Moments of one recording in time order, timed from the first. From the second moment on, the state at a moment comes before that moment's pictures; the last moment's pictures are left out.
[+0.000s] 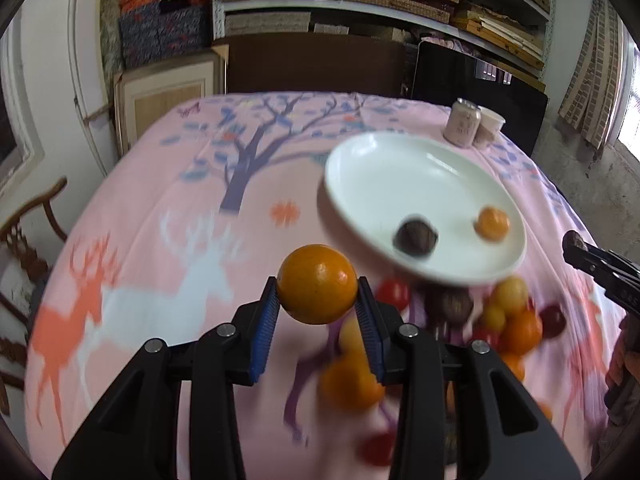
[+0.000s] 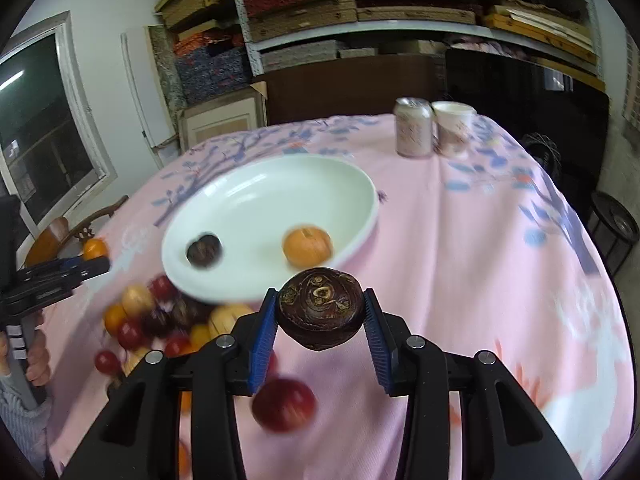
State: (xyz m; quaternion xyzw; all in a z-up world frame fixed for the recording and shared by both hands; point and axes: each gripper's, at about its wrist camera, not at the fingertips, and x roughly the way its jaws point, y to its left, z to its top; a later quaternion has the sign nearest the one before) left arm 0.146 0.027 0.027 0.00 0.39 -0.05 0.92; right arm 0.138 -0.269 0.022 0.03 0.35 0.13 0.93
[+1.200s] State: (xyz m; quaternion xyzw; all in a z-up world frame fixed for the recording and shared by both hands) left arm 0.110 0.052 -0.013 -0.04 0.42 -0.04 0.90; right arm 0.118 -0.307 -0.006 0.17 0.33 0.11 0.92
